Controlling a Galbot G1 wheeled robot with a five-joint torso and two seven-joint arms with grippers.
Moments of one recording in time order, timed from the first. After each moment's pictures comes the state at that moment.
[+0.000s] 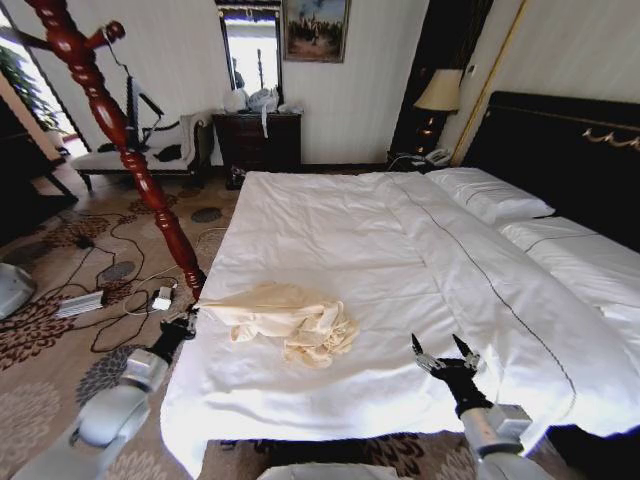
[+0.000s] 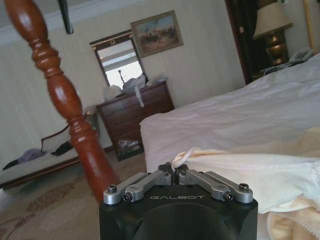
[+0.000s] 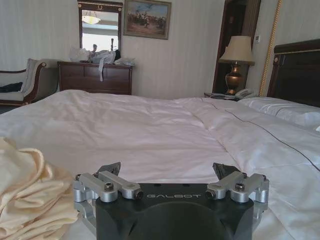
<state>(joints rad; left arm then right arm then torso) 1.75 -0.83 -0.81 -2.06 -0.44 -0.03 -0.10 -1.89 1.39 0.79 2.29 0.25 -0.06 -0.05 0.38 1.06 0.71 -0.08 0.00</state>
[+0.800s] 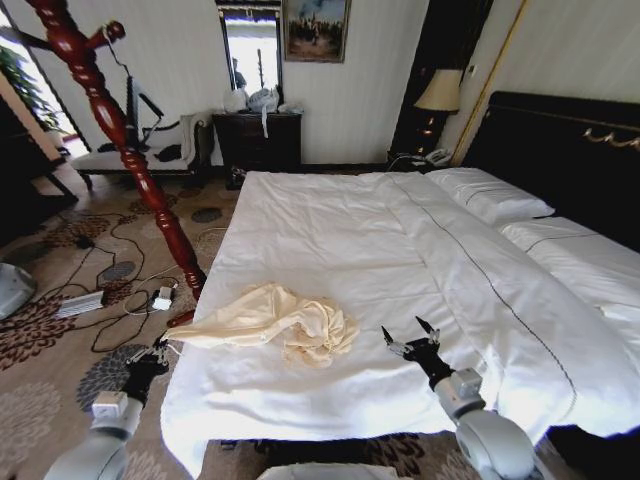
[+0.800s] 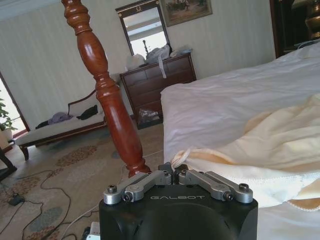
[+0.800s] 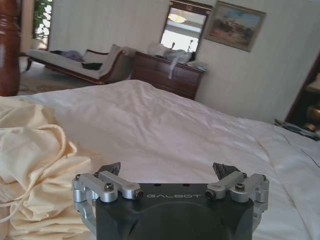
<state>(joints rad) 1.89 -1.00 -0.84 -2.08 -0.36 -0.04 -0.13 -1.67 0.96 0.64 2.20 0.26 -0.15 -0.06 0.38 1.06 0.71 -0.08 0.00</state>
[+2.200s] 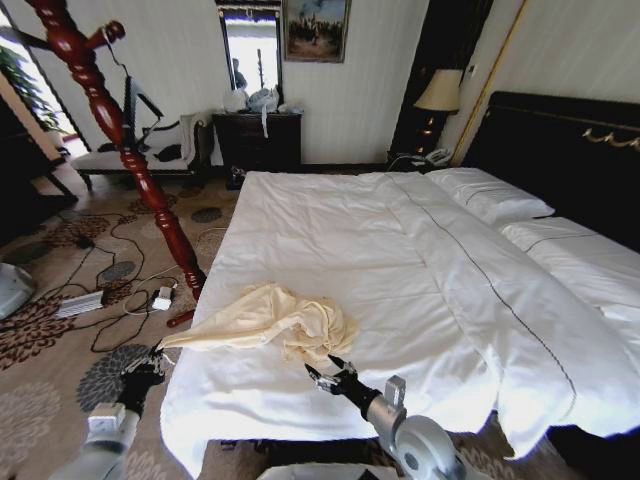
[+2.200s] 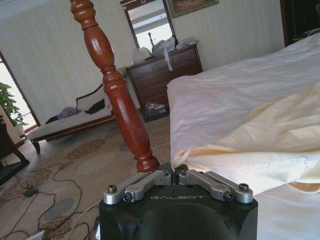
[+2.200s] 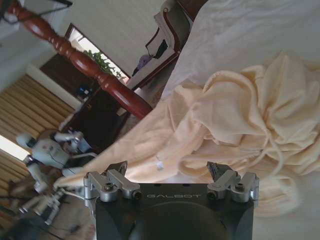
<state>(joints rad) 1.95 -1.04 -0.85 -2.11 -0.32 -0.03 -0.16 -1.52 1.09 0.19 2.20 1.08 -0.36 0.03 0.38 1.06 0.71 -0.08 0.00</state>
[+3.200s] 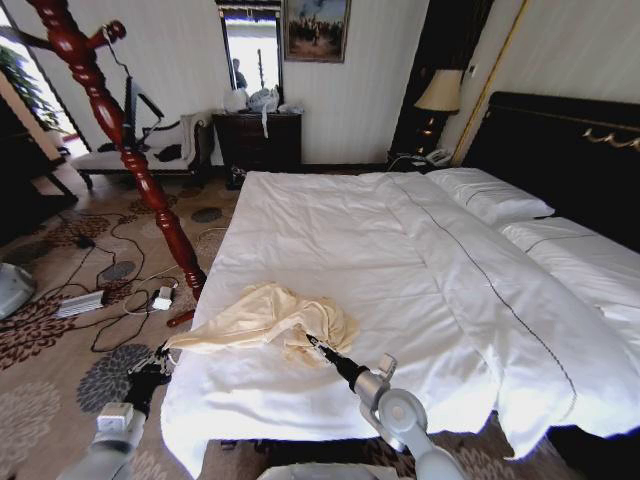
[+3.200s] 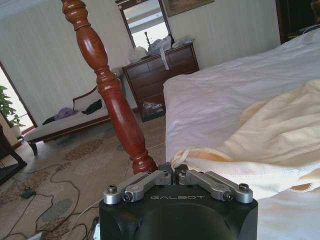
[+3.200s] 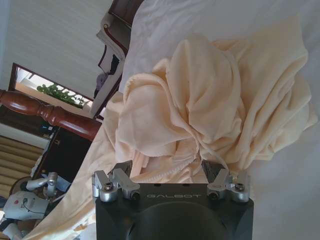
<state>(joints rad) 1.94 -1.04 -0.82 -2.12 -0.30 -0.01 -0.18 -1.42 1.25 0.23 1.97 1.22 -0.39 0.13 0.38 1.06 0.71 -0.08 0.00</state>
